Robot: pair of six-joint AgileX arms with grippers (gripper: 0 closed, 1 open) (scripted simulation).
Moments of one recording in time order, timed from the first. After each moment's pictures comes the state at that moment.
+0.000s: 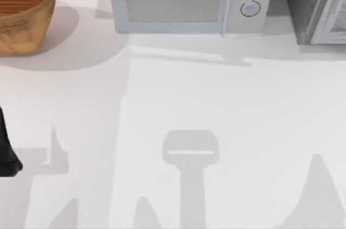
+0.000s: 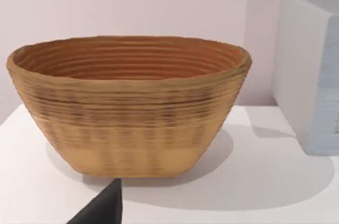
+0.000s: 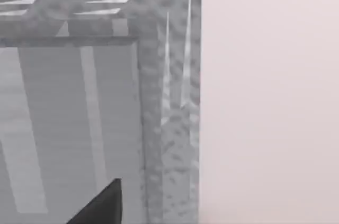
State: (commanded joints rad) left arm 0.00 0.00 0.00 0.00 0.00 0.00; right arm -1.05 1.44 1.26 0.18 -1.05 0.02
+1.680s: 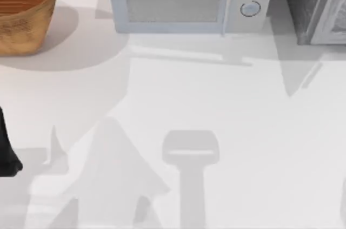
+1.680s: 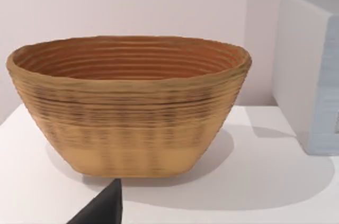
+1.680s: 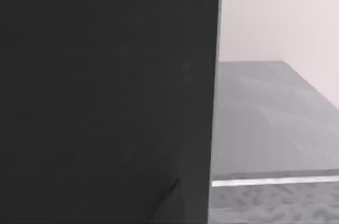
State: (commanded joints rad) left arm 0.00 0.00 0.00 0.00 0.00 0.00; right arm -0.33 1.35 1.77 -0.42 -0.32 0.02
